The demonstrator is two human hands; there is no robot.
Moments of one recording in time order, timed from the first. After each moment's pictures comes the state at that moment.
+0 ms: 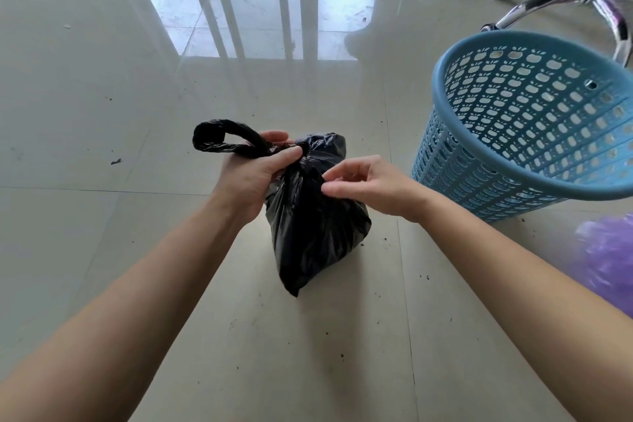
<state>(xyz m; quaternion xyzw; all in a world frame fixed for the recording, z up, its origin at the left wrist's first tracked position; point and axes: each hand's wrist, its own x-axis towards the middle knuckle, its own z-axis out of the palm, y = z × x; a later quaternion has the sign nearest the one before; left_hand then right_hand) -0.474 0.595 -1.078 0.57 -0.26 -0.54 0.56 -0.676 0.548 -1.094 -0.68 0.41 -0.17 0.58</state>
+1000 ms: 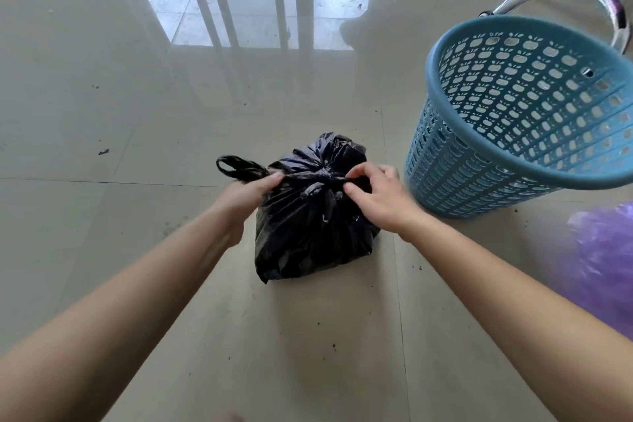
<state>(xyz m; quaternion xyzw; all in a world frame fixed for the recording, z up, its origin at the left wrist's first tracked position) -0.467 0.611 -1.129 0.72 -0.23 -0.56 0.34 -0.695 0.563 -1.143 -0.67 0.61 -0.10 0.41</state>
